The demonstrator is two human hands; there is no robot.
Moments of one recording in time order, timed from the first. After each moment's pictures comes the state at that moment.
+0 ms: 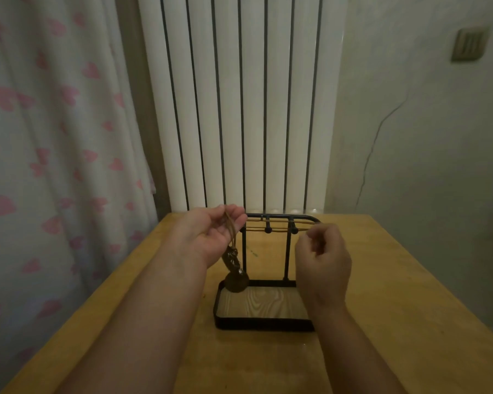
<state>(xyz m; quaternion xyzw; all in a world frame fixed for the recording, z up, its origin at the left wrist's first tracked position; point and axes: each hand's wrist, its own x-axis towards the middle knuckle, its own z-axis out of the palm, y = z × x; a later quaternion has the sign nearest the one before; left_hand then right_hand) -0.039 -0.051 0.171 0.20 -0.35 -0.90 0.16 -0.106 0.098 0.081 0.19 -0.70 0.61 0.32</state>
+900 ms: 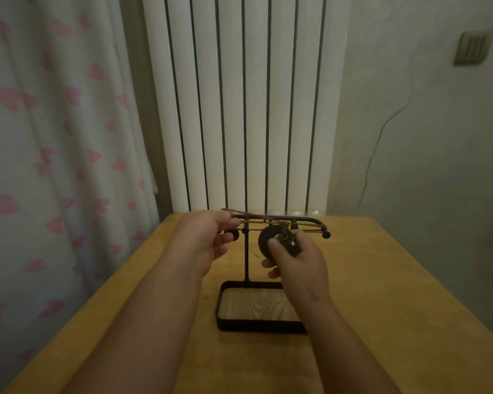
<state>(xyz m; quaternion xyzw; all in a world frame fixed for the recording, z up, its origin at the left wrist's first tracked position) -0.036 -0.050 0.173 0.32 -0.63 -0.69 0.17 -0.090 0.082 0.092 0.24 -0.68 0.70 0.05</state>
